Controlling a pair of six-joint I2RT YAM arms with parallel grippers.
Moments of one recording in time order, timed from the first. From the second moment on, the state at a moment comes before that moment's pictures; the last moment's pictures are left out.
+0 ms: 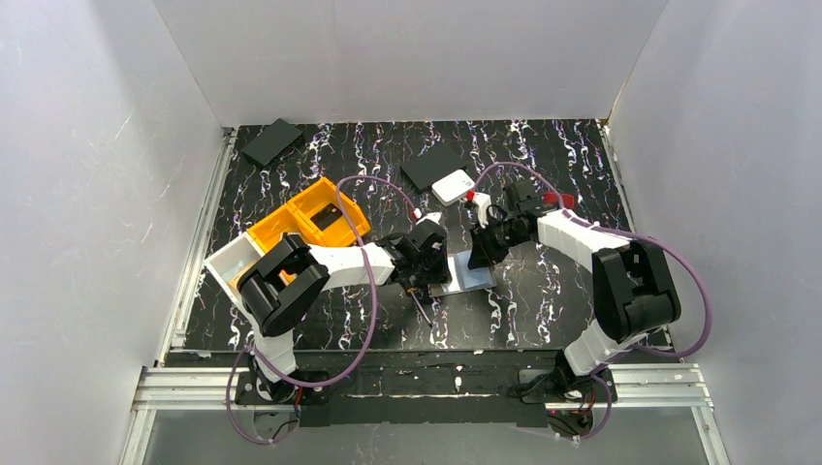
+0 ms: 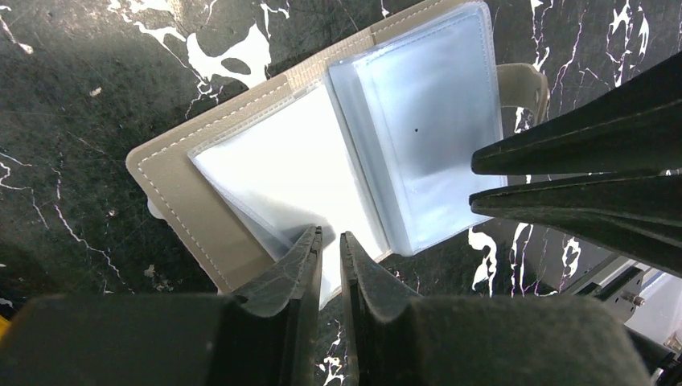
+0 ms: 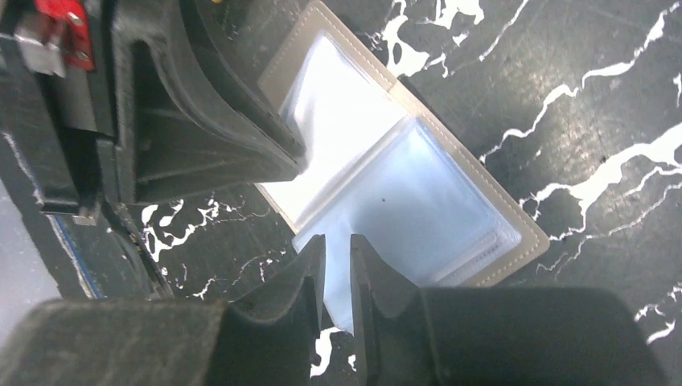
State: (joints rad) left arm -0.91 1.84 1.04 -0.06 -0.01 -0.80; right arm 0.35 1.62 0.97 -0.49 -0.73 -0.35
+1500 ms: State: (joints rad) left arm -0.91 1.77 0.96 0.00 0.10 -0.82; right arm 0.29 1.64 0.90 -0.39 -0.88 -0.20
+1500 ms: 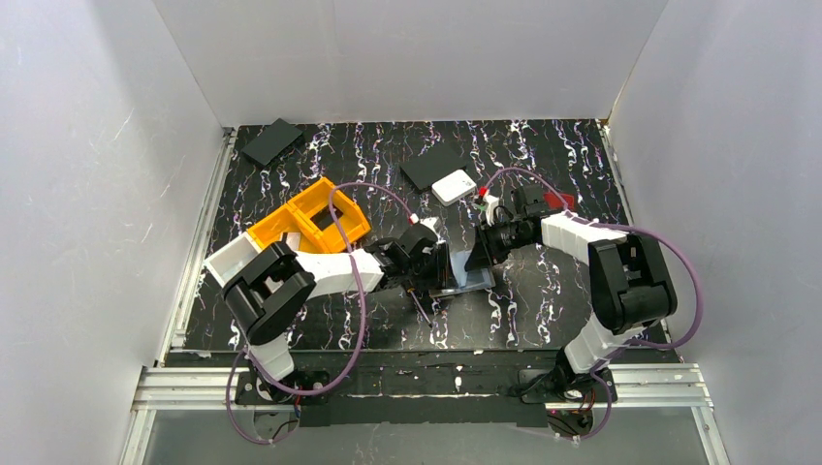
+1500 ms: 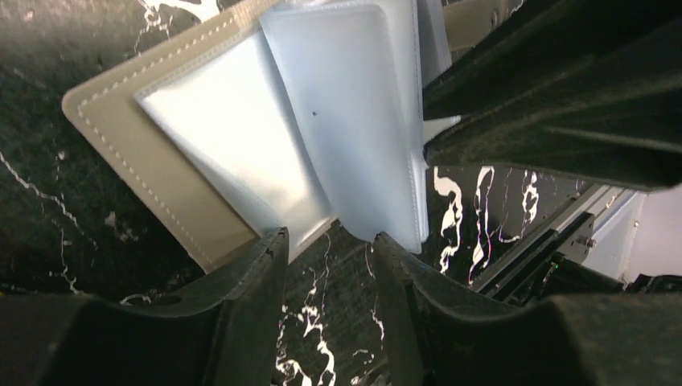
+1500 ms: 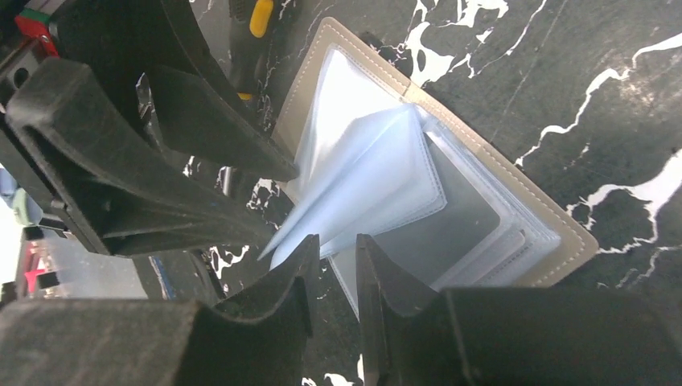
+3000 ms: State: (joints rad) left arm -0.92 1.79 0.92 0.11 0.18 -0.83; right arm 0.29 1.69 0.95 -0.48 -1.04 -0.30
